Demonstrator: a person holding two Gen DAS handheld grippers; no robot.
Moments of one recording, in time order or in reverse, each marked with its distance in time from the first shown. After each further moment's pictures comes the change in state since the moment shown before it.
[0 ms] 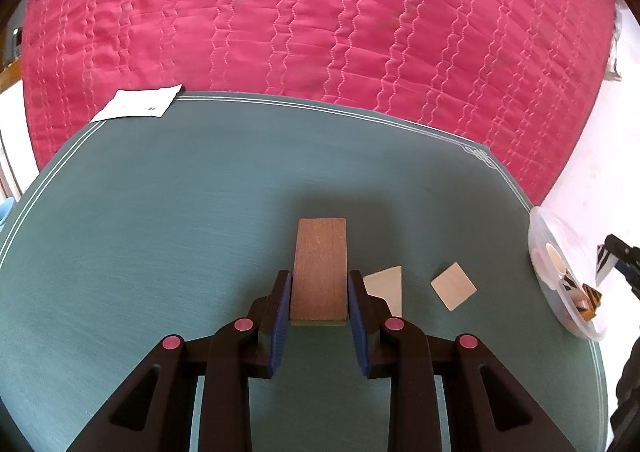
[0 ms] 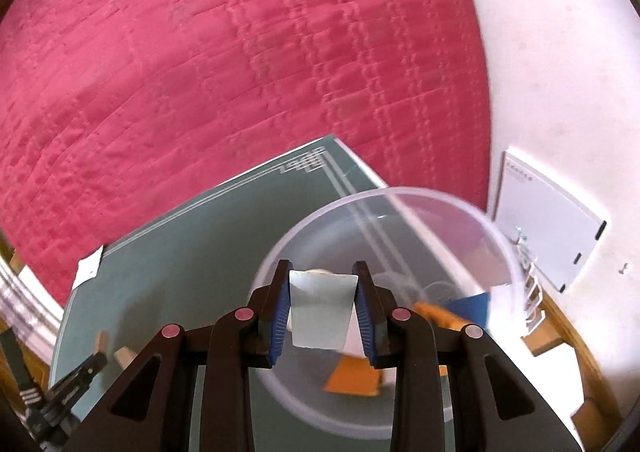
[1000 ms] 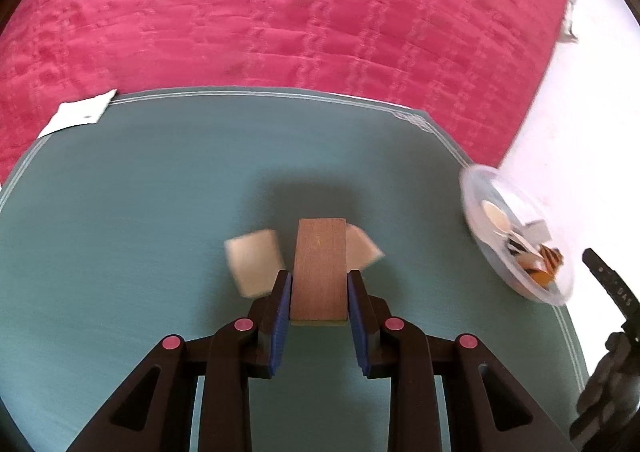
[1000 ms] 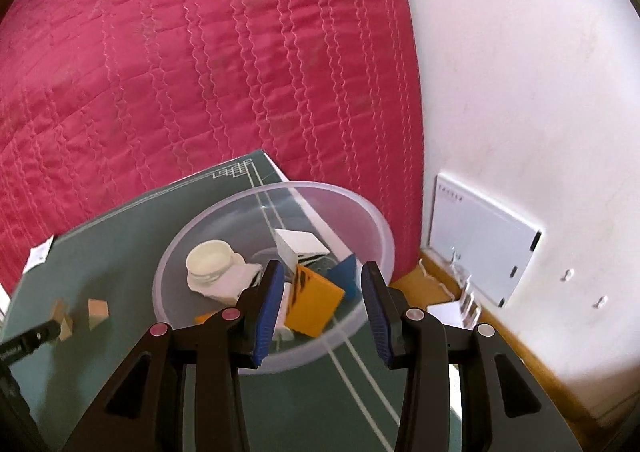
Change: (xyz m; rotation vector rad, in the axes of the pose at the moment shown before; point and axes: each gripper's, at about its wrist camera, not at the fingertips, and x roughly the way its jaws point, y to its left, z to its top) left arm -0.004 -0.068 -0.018 0.115 0.066 -0.139; right arm -0.051 -0.049 -0.059 -0.058 -0.141 -0.202
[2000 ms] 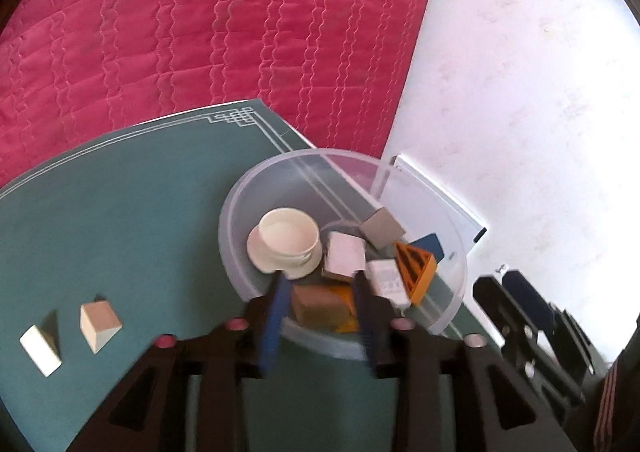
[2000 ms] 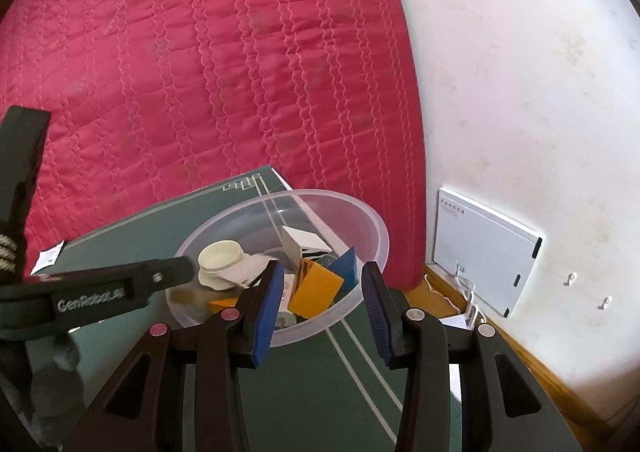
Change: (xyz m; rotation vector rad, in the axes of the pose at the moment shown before) left arm 0.040 -0.172 0.025 0.267 0.036 -0.220; right arm -0.020 -0.006 -0.018 0.017 -0.077 0.037
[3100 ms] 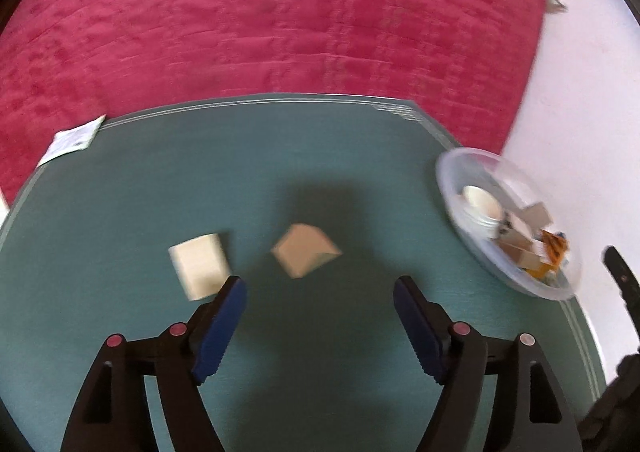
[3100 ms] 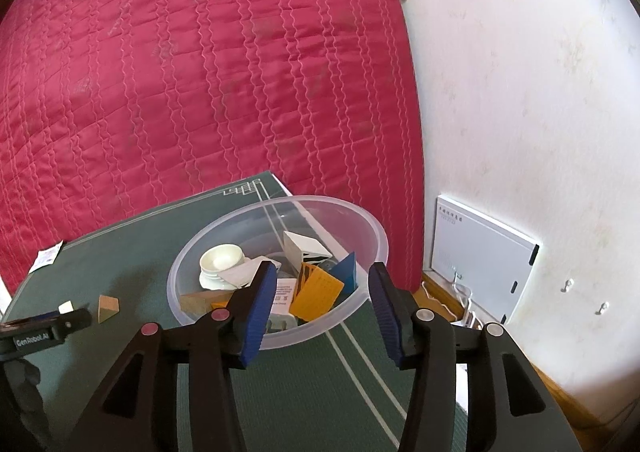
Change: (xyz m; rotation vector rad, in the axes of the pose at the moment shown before) left arm -0.055 0.112 -0.067 -0.219 -0.044 0.338; right arm -0.004 0.001 0.000 -0.008 -0.015 0.000
